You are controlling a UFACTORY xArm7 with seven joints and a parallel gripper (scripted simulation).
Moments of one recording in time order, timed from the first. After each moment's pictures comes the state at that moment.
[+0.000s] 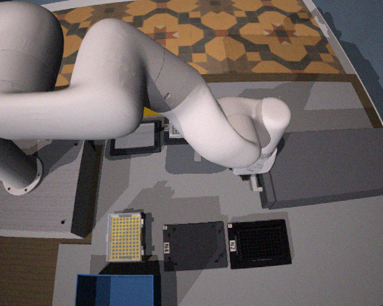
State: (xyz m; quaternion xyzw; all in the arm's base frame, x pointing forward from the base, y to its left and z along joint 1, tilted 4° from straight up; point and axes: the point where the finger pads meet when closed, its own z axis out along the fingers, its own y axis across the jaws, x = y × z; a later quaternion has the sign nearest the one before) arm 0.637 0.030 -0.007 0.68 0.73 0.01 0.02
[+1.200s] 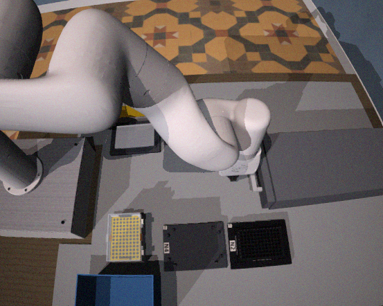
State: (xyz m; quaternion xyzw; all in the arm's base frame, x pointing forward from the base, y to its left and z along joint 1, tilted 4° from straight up) arm 0.602 0.028 -0.009 0.68 0.73 0.02 0.03
